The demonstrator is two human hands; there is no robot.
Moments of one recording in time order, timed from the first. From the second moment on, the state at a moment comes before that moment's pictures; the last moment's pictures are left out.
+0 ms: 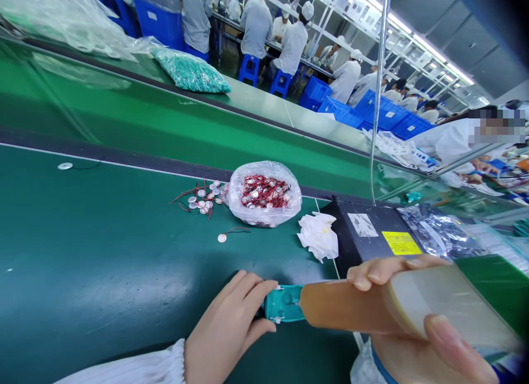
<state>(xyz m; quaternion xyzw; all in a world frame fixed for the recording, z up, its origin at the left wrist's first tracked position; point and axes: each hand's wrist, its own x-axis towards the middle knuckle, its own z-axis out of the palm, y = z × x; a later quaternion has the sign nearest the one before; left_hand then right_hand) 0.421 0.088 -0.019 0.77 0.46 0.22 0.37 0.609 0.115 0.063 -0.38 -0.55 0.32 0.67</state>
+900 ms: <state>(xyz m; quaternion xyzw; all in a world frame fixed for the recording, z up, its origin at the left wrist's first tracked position) 0.420 0.089 -0.019 0.78 0.46 0.21 0.37 0.621 0.103 0.044 -0.39 -0.52 0.33 0.68</state>
